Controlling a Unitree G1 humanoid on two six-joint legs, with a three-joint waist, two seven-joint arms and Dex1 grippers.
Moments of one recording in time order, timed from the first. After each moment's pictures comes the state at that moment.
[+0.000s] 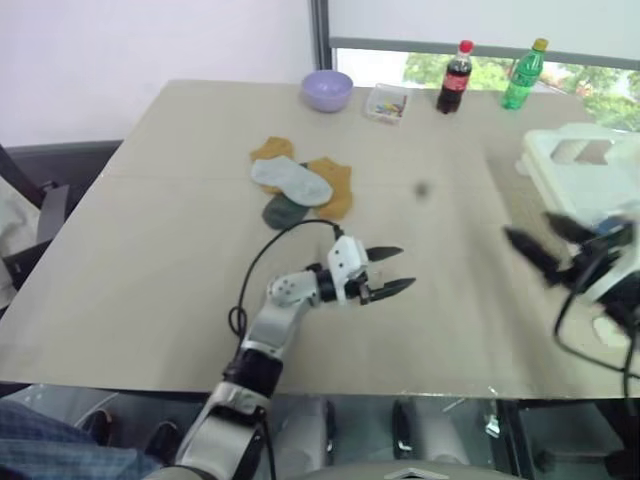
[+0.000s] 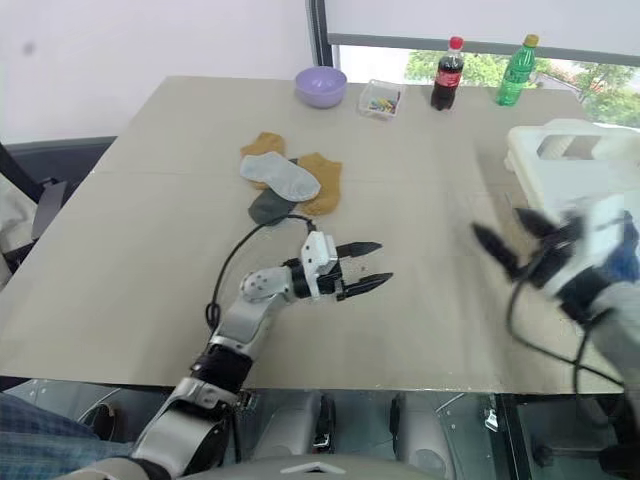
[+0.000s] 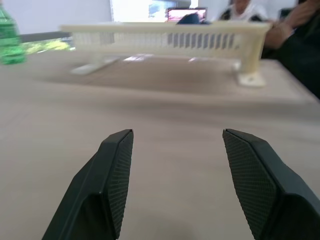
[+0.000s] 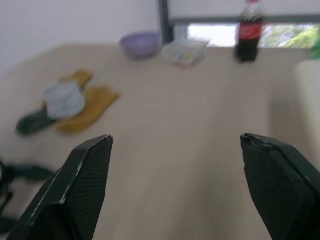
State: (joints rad) left arm -0.36 0.21 -0.22 0.22 -0.16 -0.12 -0.97; right arm 0.13 -0.71 -0.33 -0.62 0.91 0.60 0.33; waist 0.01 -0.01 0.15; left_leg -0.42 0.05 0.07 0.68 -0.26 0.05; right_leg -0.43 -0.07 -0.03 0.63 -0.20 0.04
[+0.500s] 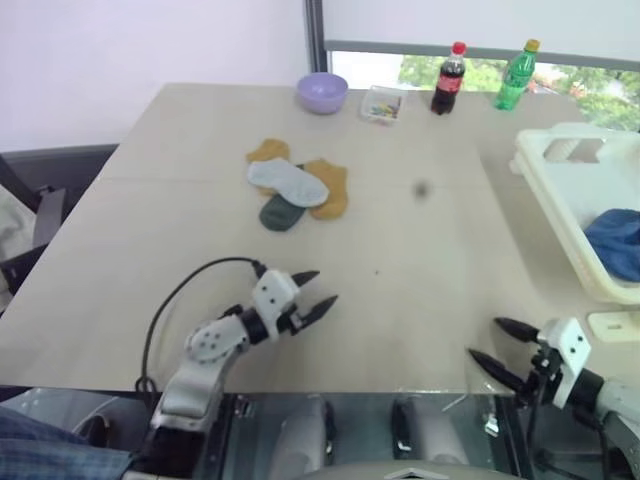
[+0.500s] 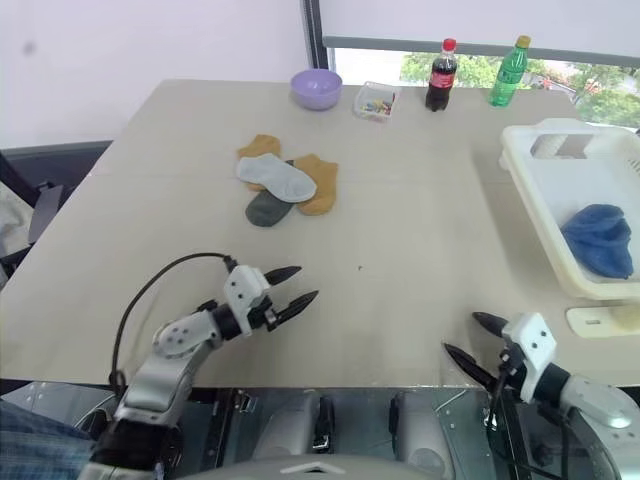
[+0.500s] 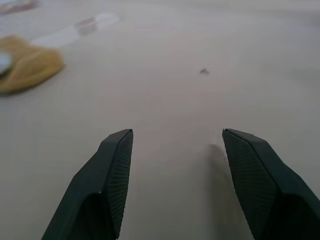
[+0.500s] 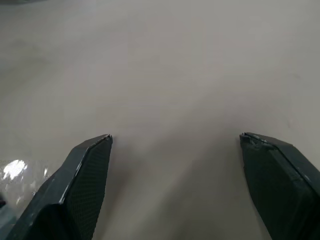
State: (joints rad) left arm 0.07 0.44 -0.03 -0.18 -0.16 0.04 -0.75; right arm 0.46 -0.67 -0.17 -0.27 0.48 0.05 0.83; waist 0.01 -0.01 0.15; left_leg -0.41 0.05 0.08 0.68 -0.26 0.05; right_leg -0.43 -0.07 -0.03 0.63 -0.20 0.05
